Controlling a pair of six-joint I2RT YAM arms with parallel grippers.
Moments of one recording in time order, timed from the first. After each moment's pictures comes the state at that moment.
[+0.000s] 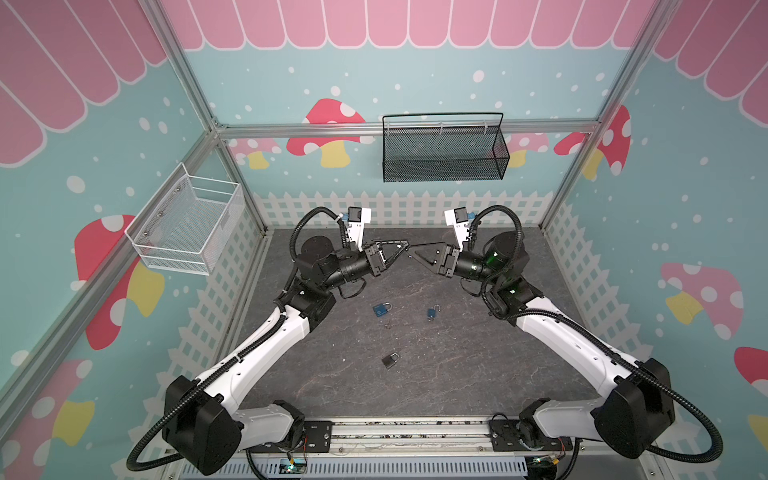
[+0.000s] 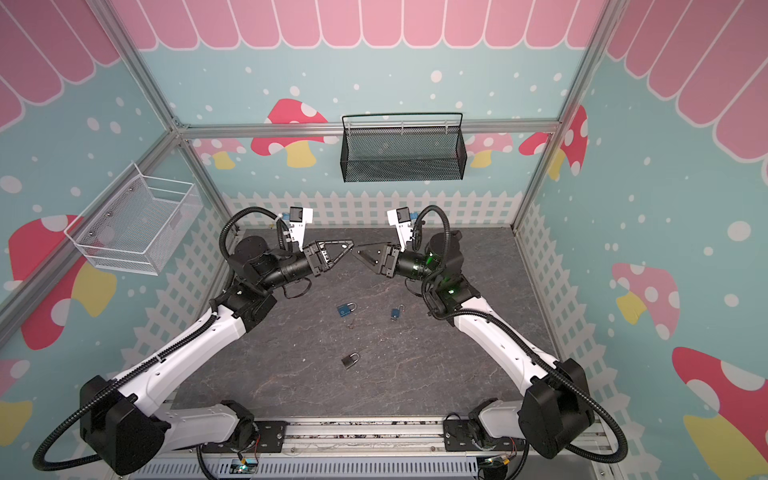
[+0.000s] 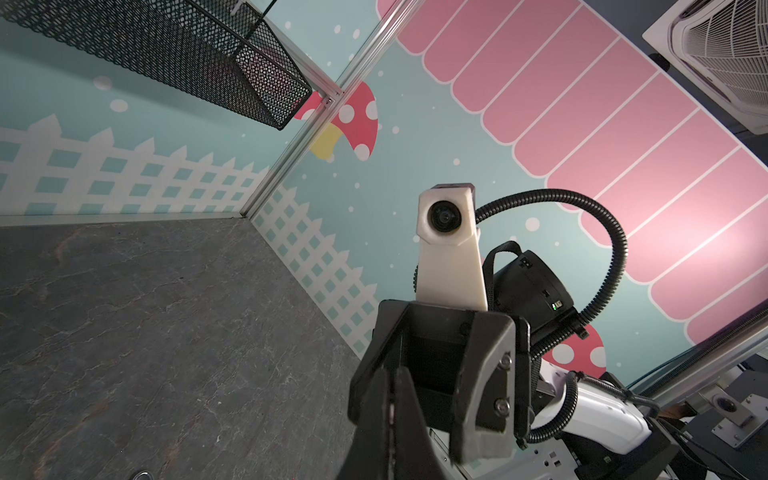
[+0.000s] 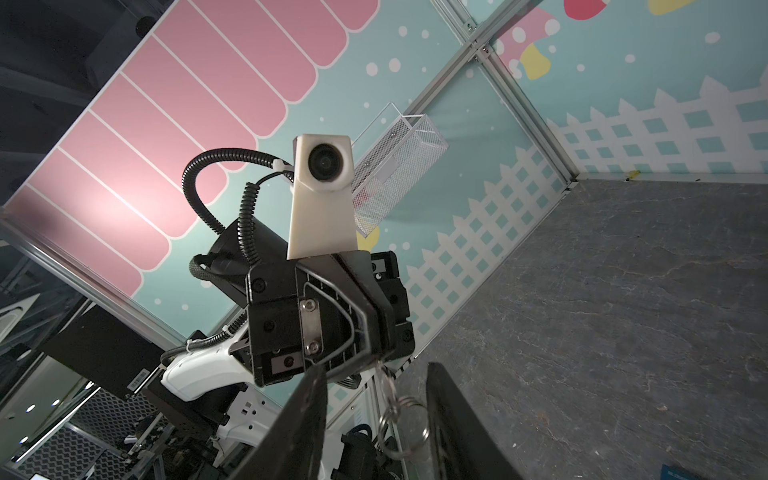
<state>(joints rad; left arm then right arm) -0.49 1.27 1.08 0.33 0.65 -0.82 0.52 1.33 1.09 0.41 -0.78 0.88</state>
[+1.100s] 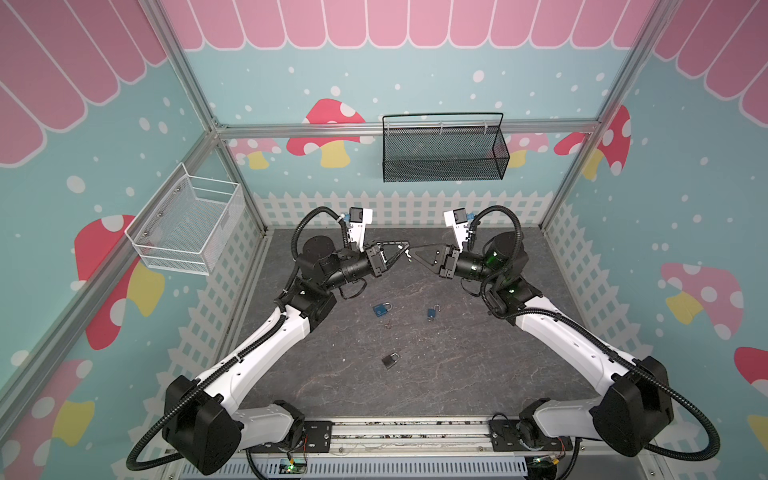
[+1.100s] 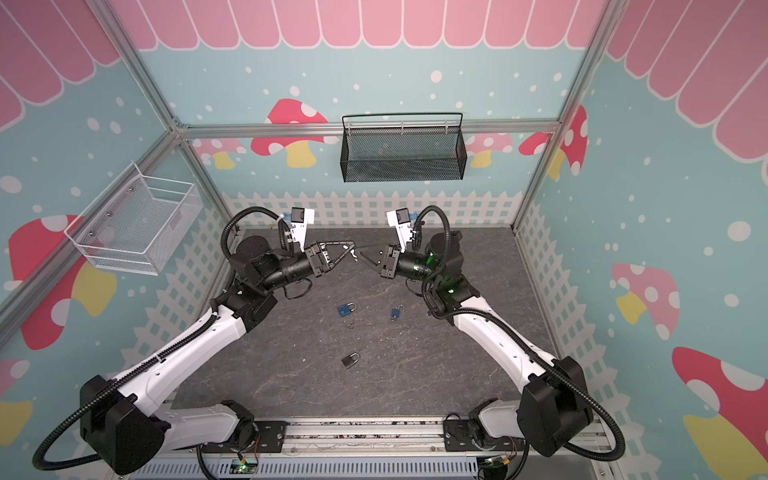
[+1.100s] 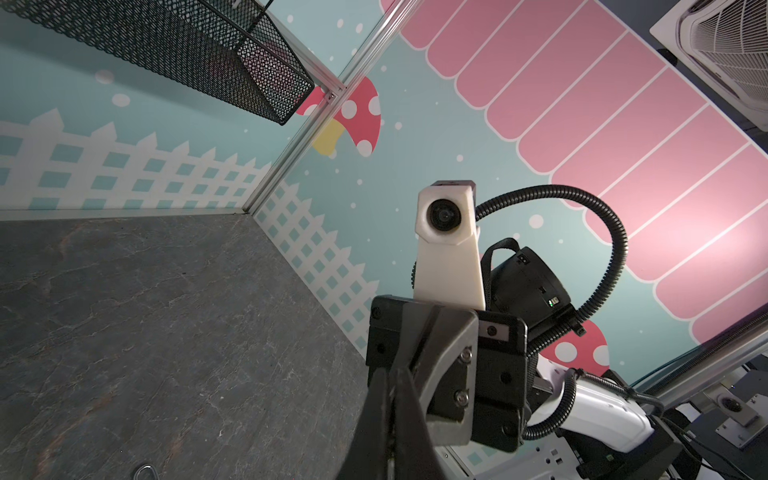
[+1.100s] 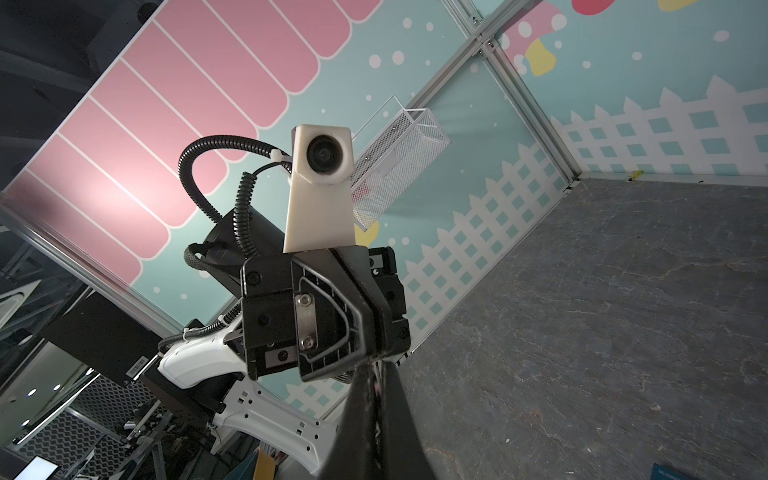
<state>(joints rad) -0.49 1.27 1.08 0.30 0.64 -0.81 0.50 1.34 1.08 0.42 -0.81 0.86</state>
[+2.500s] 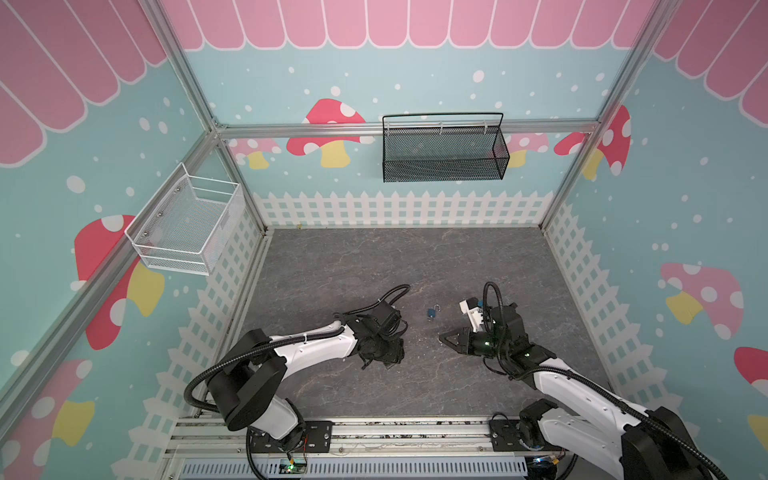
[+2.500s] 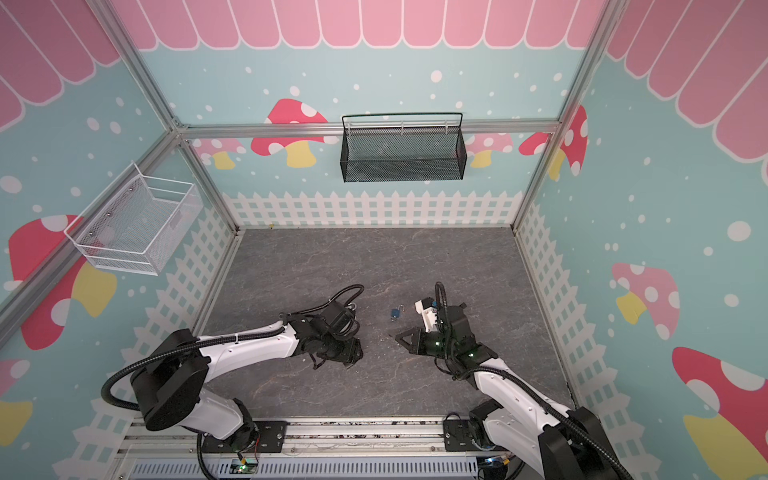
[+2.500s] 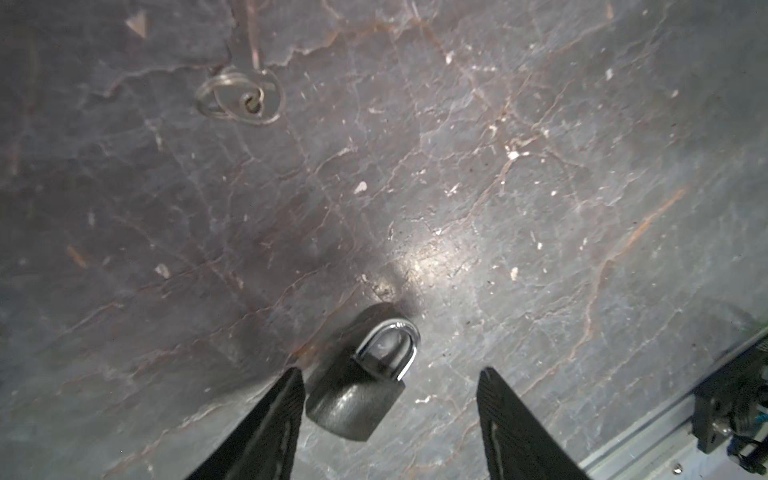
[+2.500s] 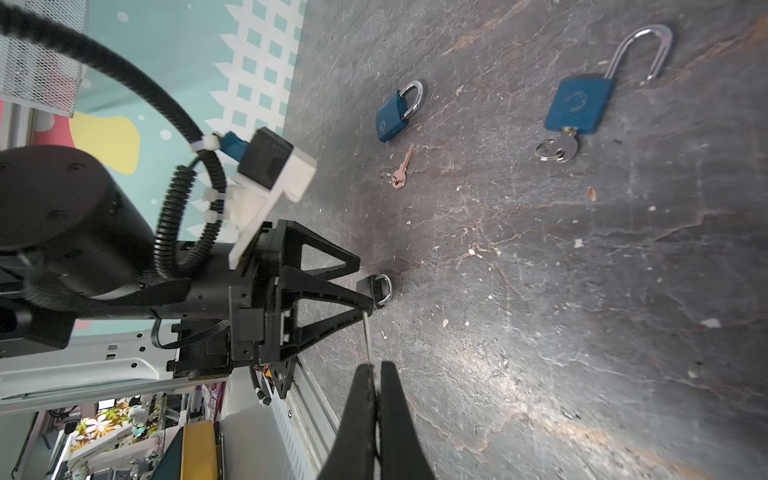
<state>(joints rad) -0.81 1.56 0.85 -0.48 0.15 -0.63 0.45 0.98 0.37 0.04 -0.61 0.72</state>
